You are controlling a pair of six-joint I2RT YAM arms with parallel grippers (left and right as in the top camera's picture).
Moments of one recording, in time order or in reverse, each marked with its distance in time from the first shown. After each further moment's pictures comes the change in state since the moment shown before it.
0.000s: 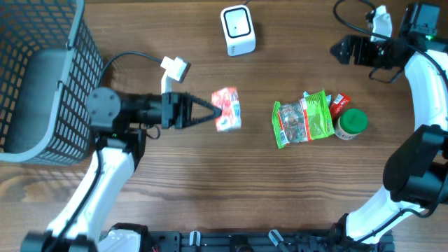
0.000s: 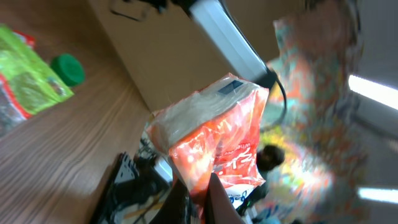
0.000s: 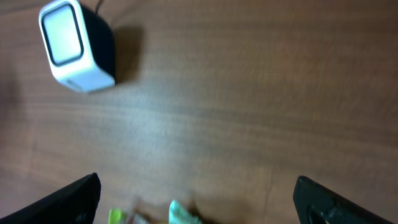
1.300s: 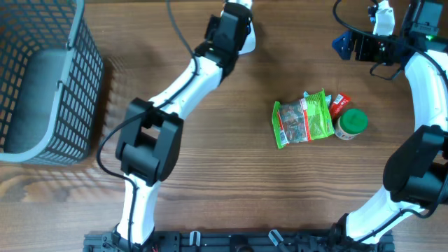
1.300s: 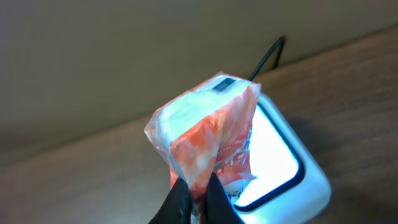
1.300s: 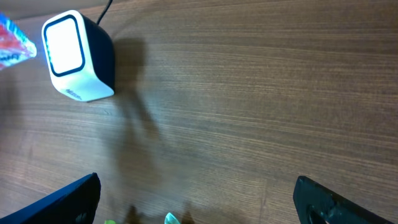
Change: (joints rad) left arm -0.375 0.883 1.023 -0.981 -1.898 1.638; right arm 0.000 -0.002 0.000 0.038 0.000 0.000
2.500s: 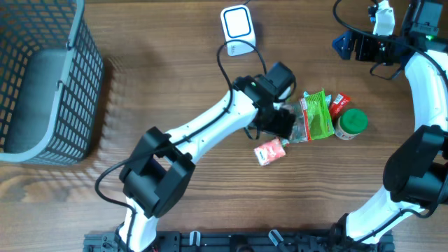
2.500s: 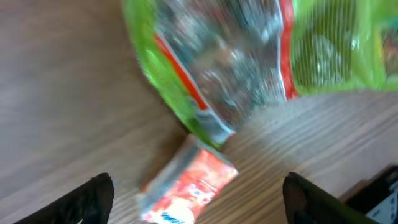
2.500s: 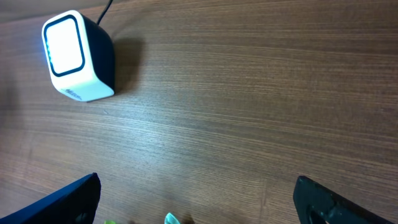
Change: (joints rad) left arm -0.271 -0.172 -0.110 -0.824 0.681 -0.555; right arm 0.000 0.000 0.000 0.000 0.000 0.000
